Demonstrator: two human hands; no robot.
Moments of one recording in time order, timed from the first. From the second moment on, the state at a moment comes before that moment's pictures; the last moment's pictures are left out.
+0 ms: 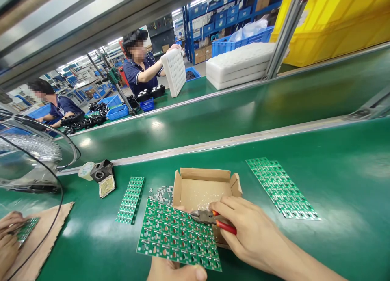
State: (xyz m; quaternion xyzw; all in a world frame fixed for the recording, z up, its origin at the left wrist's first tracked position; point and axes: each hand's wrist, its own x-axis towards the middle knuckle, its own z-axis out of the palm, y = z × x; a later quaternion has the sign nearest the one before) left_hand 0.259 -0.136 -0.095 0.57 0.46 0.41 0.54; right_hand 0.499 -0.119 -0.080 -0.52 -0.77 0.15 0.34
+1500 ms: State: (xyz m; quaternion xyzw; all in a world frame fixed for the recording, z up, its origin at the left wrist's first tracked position) left_hand 0.261 -0.128 -0.073 0.55 0.43 0.37 0.61; right_hand 0.501 -0.118 -0.079 -0.51 -0.77 0.15 0.35
